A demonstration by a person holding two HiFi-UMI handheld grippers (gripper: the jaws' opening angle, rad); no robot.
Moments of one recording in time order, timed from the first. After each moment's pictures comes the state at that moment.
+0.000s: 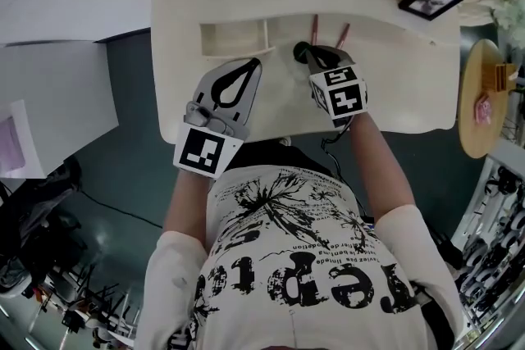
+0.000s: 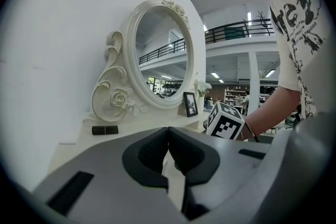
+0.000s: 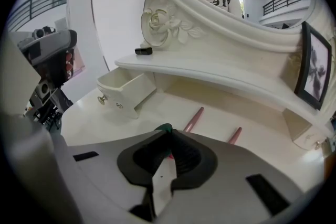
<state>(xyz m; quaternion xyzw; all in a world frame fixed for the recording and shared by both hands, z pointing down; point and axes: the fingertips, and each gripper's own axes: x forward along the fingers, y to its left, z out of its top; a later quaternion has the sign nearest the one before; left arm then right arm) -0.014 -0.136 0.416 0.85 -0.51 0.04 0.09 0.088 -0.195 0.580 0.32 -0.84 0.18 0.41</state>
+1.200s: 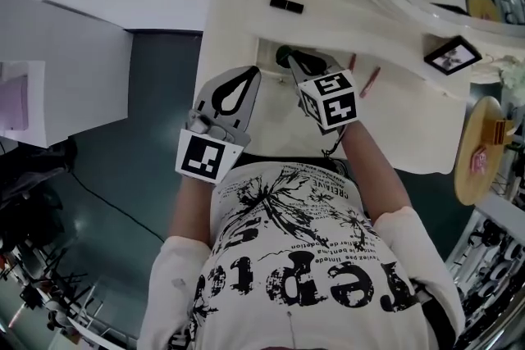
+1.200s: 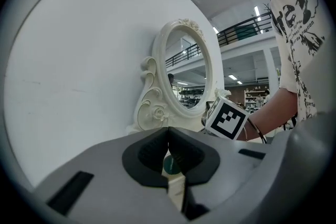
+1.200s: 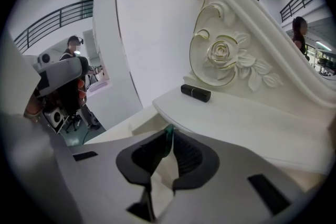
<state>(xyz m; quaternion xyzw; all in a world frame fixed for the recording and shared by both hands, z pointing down) -0.127 -0.104 0.375 0.80 -0.60 0.02 0.06 -0.083 -0.175 0.507 0.21 -0.91 0.15 0.34</state>
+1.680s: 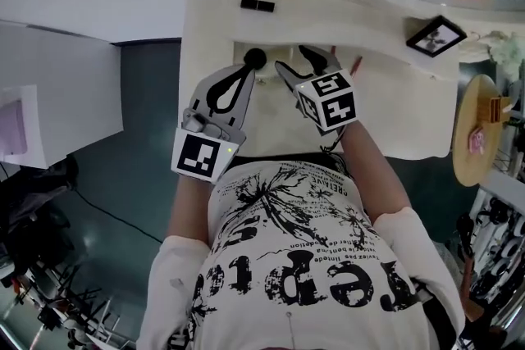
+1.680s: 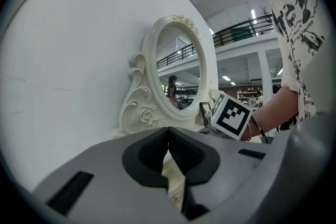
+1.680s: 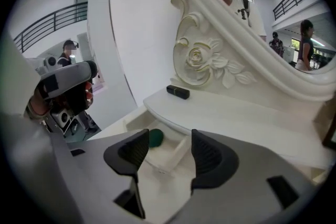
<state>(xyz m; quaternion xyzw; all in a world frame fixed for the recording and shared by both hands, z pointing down) -0.094 -0.128 0.371 0.82 -0.57 0.02 0.07 -0.040 -0.188 0.493 0.24 -0.90 0.16 0.33</state>
